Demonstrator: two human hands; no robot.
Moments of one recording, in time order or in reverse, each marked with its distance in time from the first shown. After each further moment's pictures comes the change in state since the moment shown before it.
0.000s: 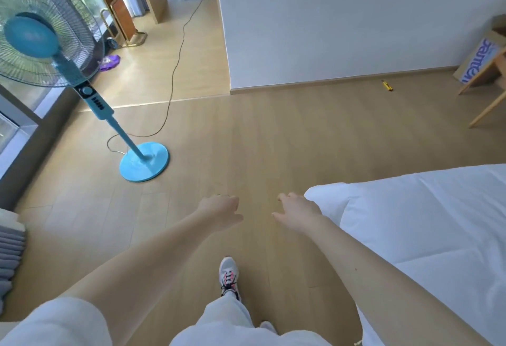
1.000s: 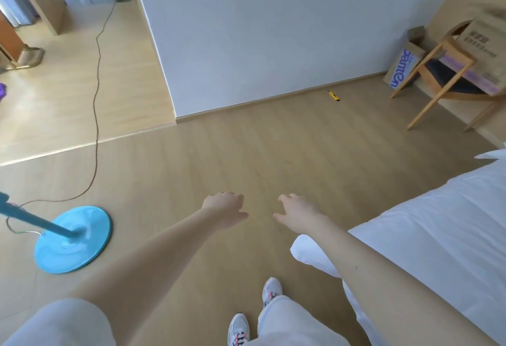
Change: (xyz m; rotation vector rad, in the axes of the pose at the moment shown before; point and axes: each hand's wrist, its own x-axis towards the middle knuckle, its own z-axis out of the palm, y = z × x) left_hand 0.293 -0.055 -0.199 0.094 0.045 0.320; right_hand 0.250 0.012 -0.179 0.083 0.025 0.318
